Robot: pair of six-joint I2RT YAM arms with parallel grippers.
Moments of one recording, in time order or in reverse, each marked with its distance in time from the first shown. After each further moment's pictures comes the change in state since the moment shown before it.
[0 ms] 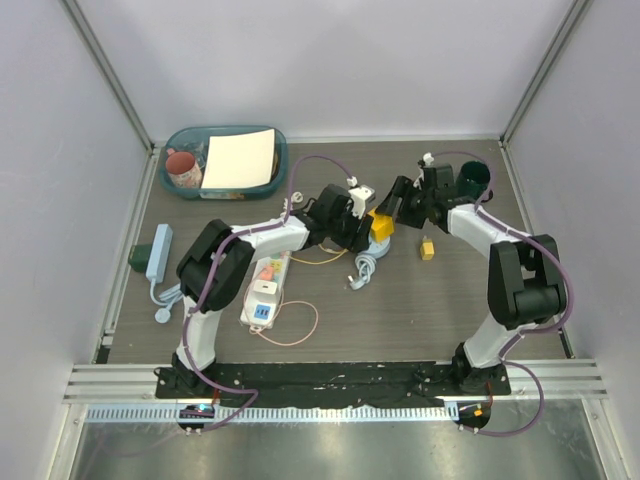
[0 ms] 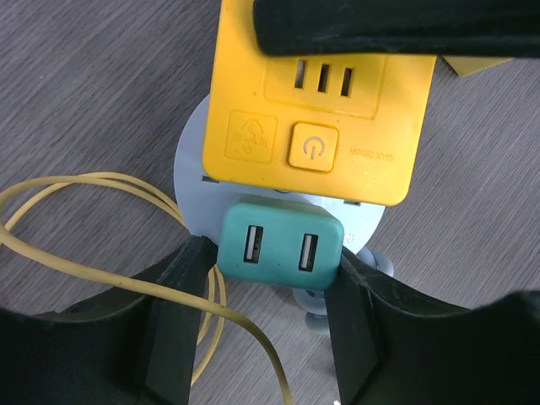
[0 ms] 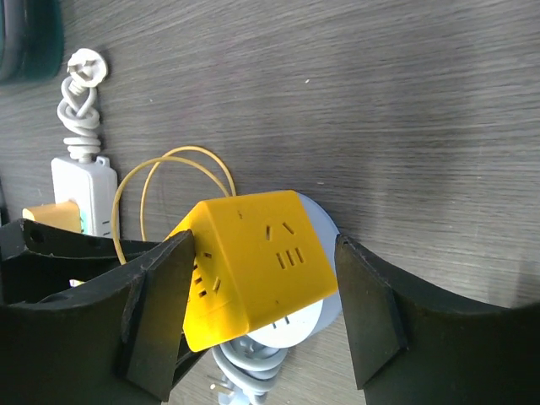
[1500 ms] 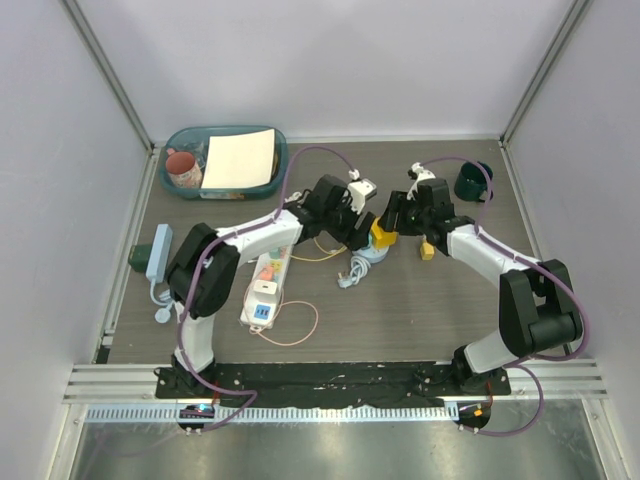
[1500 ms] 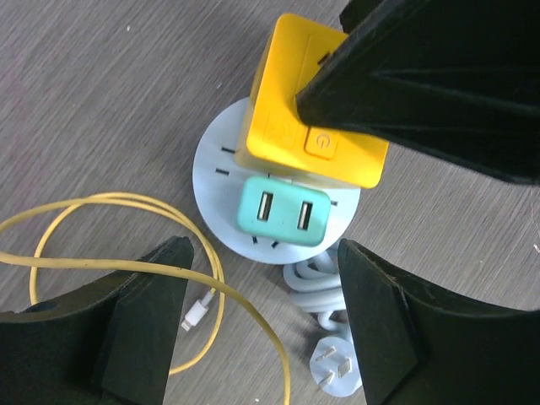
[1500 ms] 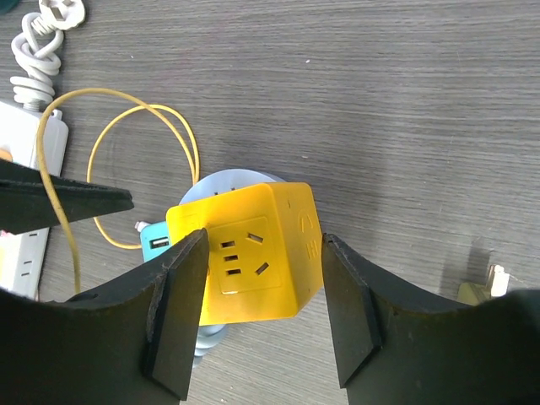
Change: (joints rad) left arm 0.009 -0.097 0.012 -0.097 0.030 0.115; right arm 0.095 -0.162 -0.187 0.103 0.142 -0.186
